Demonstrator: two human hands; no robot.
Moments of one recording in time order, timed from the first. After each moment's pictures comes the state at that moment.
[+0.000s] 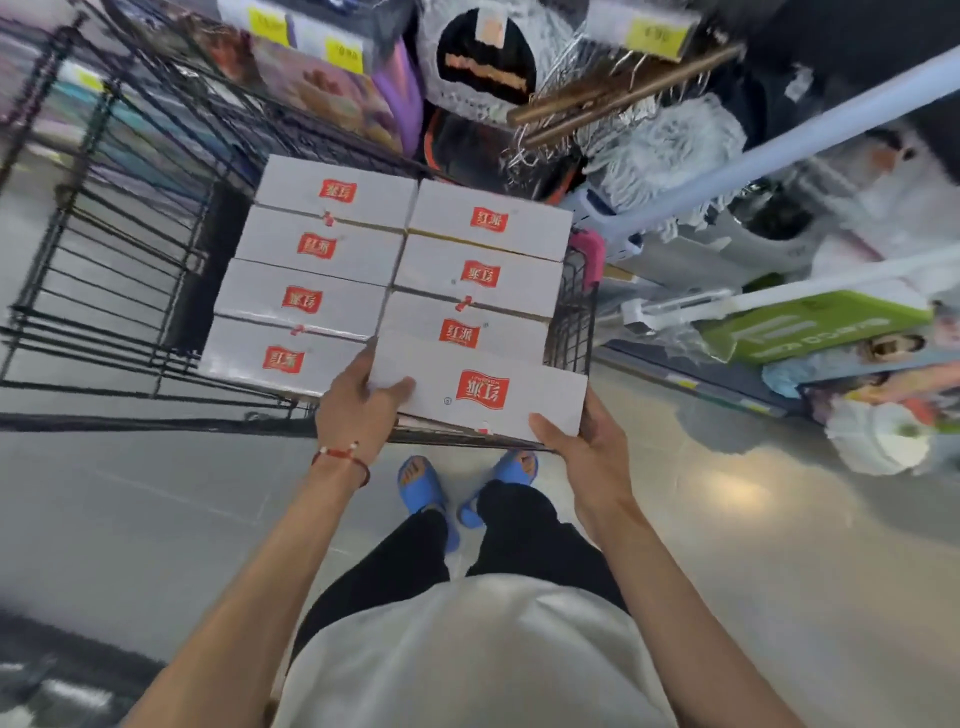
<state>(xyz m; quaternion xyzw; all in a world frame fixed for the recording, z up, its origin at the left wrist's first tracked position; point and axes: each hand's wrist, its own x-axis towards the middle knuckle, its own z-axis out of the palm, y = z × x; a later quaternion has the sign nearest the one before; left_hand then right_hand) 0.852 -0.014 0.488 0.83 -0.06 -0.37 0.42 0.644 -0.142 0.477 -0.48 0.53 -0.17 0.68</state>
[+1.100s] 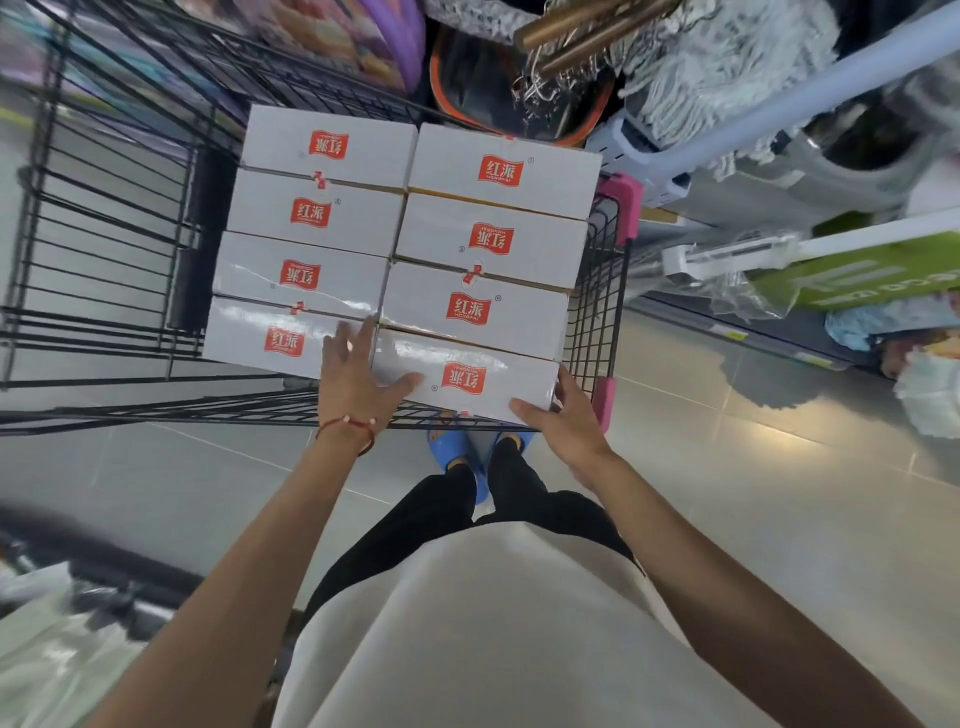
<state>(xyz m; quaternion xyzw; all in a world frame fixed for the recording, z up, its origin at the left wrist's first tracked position) 0.884 -0.021 0.403 0.92 -0.20 -0.32 0.11 0.671 -0.169 0.403 -0.50 0.53 0.04 0.68</state>
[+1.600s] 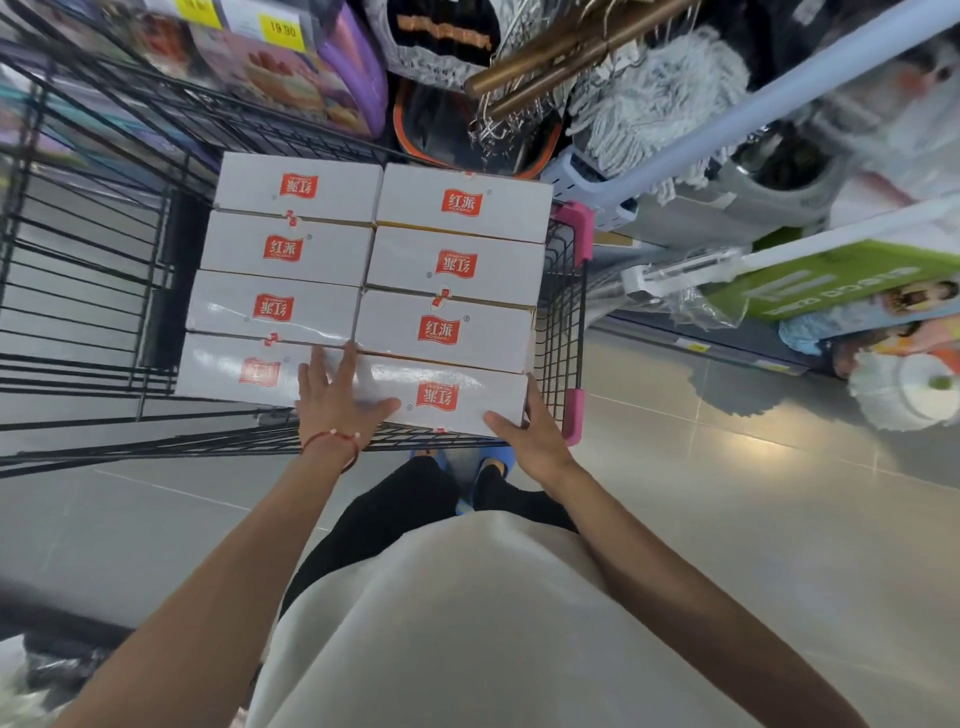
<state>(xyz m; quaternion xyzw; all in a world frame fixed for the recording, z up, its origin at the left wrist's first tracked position) 0.885 -0.022 0.387 0.92 -0.22 -0.31 0.05 0.671 -0.156 0.402 -0.51 0.51 0.03 0.69</state>
